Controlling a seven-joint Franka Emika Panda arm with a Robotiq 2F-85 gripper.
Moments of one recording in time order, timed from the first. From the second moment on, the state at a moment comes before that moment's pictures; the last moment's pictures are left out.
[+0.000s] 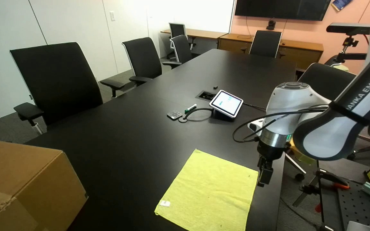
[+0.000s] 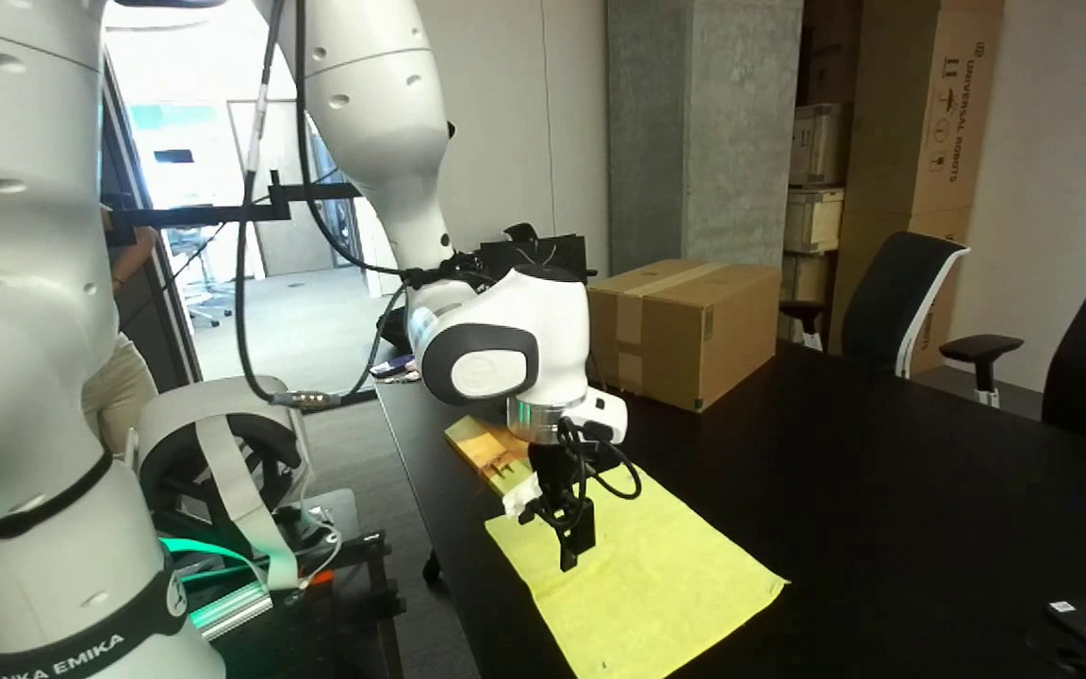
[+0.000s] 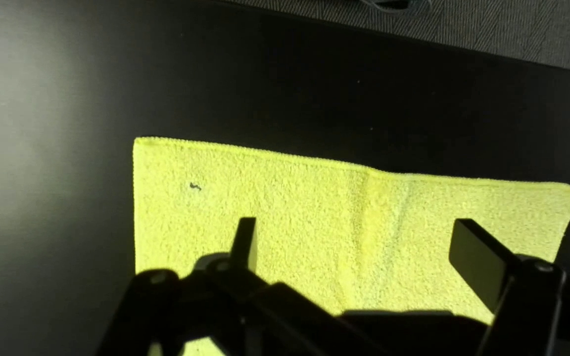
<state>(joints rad) 0.05 0.27 0.06 -2.64 0.15 2.88 -0.26</state>
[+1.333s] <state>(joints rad) -0.16 0.68 0.08 -2.45 0.02 3.09 -0.24</state>
